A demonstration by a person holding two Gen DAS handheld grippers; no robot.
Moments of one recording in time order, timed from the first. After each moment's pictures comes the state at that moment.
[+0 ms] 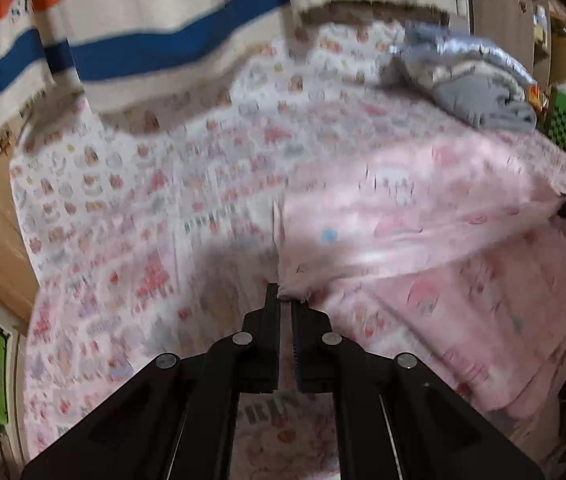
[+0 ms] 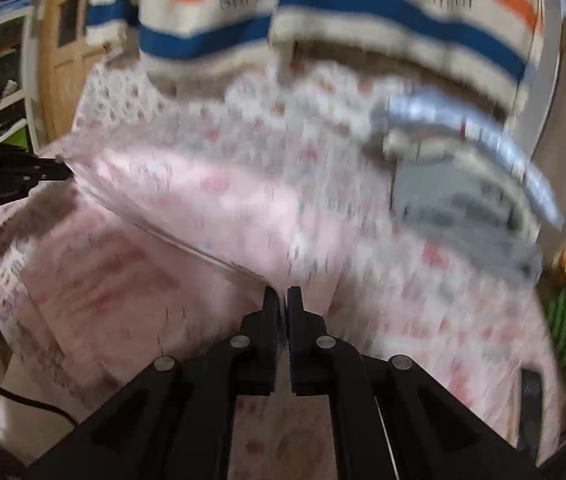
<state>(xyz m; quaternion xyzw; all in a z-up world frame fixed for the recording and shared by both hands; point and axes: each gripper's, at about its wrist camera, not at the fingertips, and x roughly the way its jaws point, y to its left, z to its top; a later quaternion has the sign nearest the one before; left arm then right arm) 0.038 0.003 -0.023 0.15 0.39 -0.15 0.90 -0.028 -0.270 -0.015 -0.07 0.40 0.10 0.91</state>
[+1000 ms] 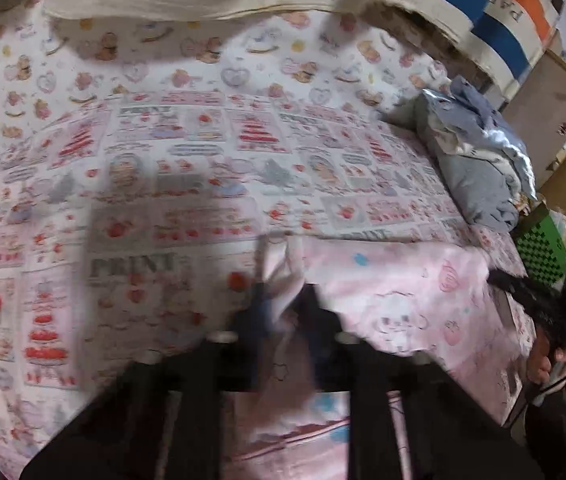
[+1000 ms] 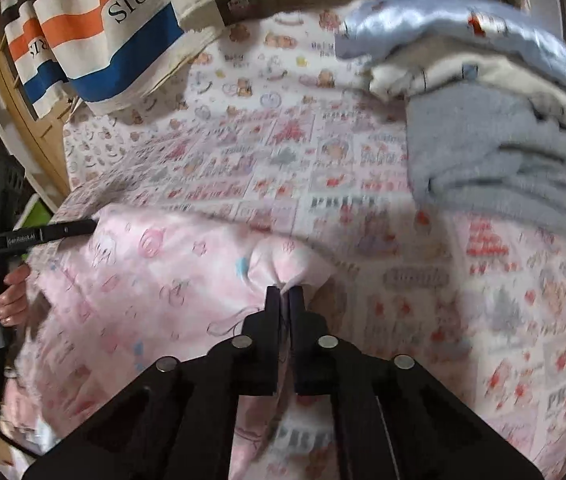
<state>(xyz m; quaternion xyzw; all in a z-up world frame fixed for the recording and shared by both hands) 0.147 0.002 -0.026 -0.07 0.47 -0.22 0.85 0.081 -0.325 -0.031 0.07 0.42 0.12 0.90</state>
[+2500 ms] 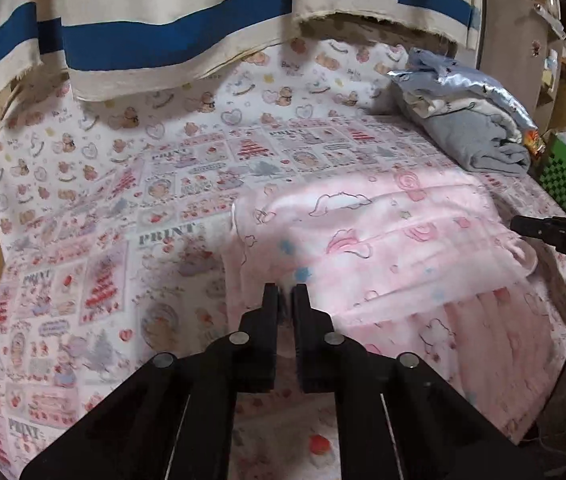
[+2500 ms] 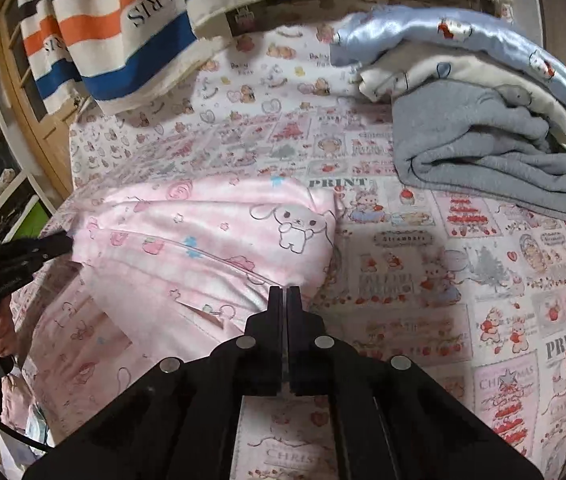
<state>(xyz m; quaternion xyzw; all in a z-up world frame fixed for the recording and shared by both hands) 0.051 -0.017 -0.016 0.07 0.38 -0.16 0.91 0.027 -0.325 -0.037 0.07 0.39 0.11 0.91</state>
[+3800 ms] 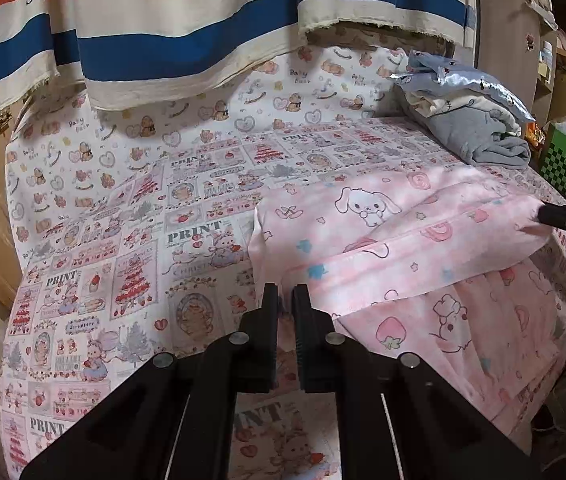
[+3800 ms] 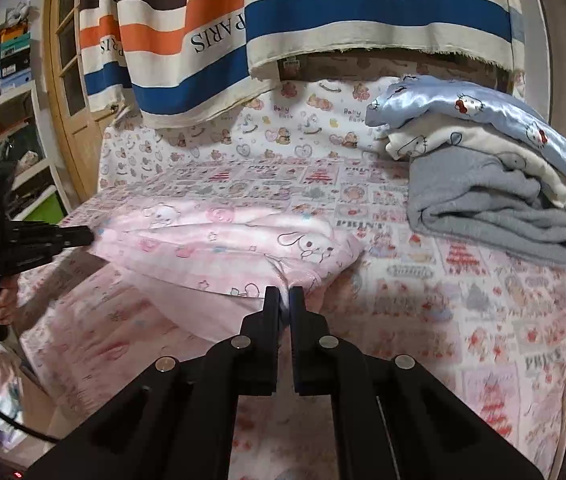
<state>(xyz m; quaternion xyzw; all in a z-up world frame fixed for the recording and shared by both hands) 0.038 -0.001 -0.012 0.09 0.36 -0.15 0.92 -0.023 -0.309 -0.018 0.02 0.31 0.15 0.94</state>
